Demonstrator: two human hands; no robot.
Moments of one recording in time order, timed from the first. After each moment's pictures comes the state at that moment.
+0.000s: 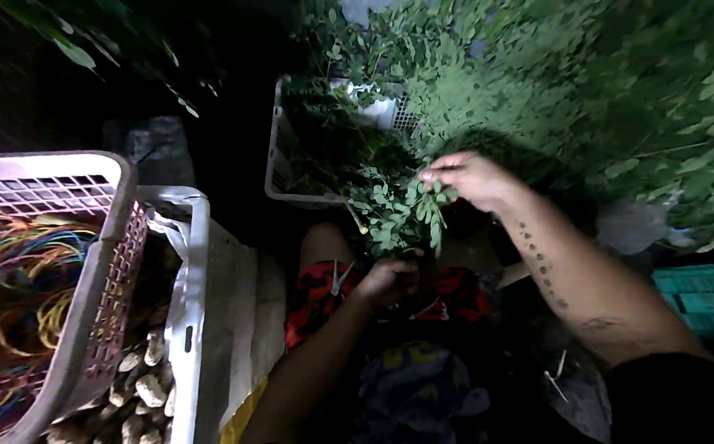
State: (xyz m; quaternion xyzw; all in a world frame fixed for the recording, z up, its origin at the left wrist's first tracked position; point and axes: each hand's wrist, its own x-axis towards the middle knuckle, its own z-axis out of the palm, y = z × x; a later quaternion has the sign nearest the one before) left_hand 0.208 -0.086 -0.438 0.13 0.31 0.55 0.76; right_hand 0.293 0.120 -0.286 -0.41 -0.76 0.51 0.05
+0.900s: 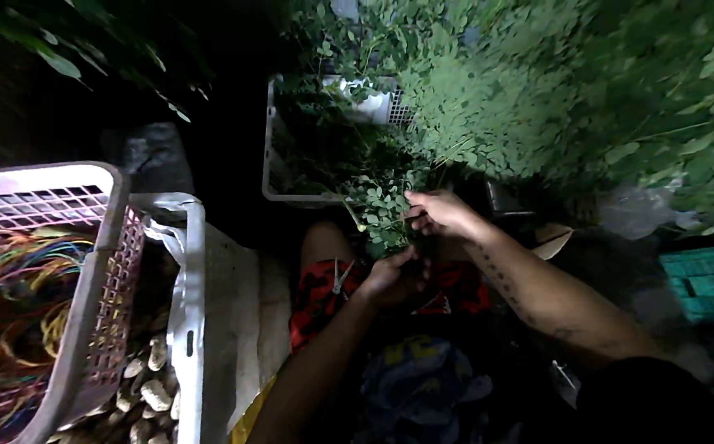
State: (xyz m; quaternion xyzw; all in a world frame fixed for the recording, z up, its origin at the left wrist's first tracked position) left_hand 0.214 -0.085 -0.425 0.08 0.30 0.54 0.78; right_hand 0.289 0.078 -0.348 -0.56 -0.55 0.62 0.01
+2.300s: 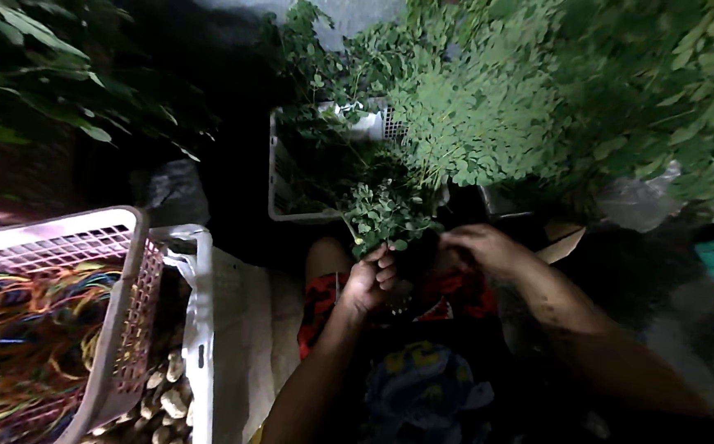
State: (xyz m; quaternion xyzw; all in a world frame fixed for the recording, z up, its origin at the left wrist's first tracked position) left_hand 0.176 -0.089 -0.413 -0.05 0.27 0.61 0.74; right_hand 0.380 0.045 -0.304 -0.47 -0.62 0.63 0.01
